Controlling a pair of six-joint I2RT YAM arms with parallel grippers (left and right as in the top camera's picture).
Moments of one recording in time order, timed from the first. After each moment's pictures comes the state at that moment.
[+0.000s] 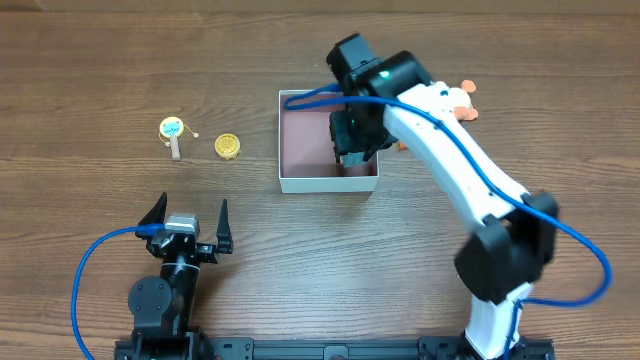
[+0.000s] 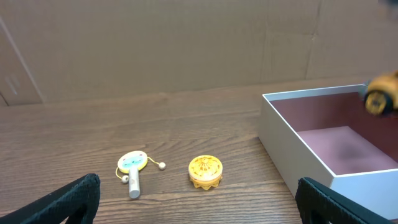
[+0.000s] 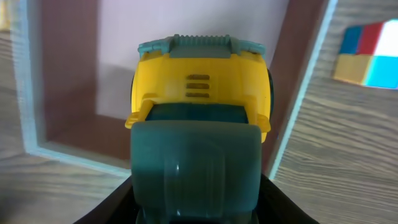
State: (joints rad) left arm 0.04 0.02 0.01 -0.07 0.11 0.06; right arm 0.54 2.03 1.91 -1.31 -0.04 0.34
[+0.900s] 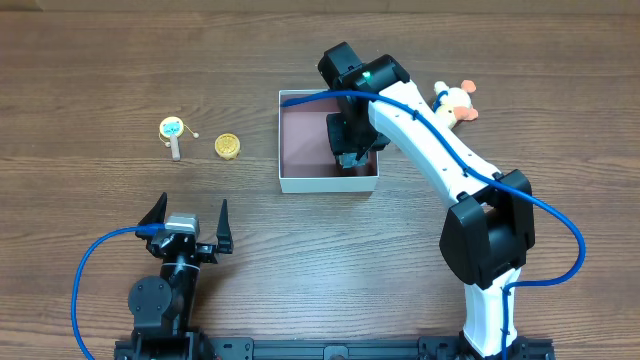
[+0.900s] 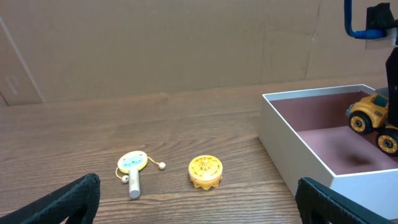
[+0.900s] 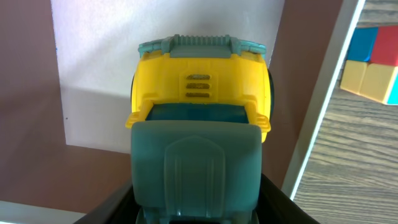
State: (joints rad) left arm 0.04 0.02 0.01 -0.07 0.11 0.06; right arm 0.54 2.12 1.91 -1.27 0.01 0.38
